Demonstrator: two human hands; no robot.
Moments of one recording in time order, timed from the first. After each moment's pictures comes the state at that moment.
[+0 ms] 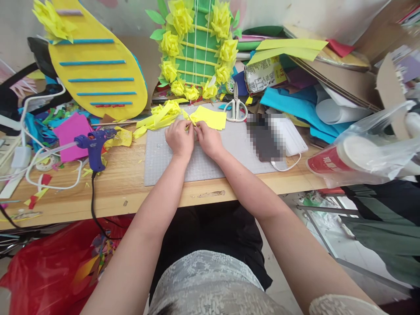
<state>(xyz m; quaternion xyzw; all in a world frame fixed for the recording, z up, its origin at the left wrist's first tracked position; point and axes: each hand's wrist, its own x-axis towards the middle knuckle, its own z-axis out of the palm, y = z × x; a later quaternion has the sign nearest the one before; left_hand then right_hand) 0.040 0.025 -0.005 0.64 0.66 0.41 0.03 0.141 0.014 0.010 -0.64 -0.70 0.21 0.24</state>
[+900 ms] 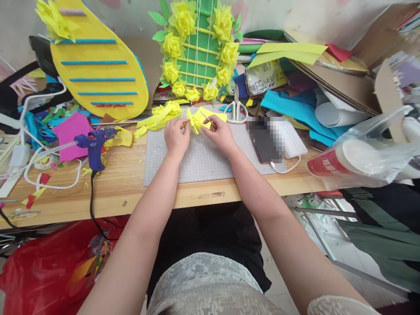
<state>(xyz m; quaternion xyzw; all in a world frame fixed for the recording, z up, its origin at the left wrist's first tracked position) 0.023 0.035 -0.004 0.66 0.61 0.43 0.10 0.176 0.027 0.010 -0.58 -0.67 0.28 0.38</state>
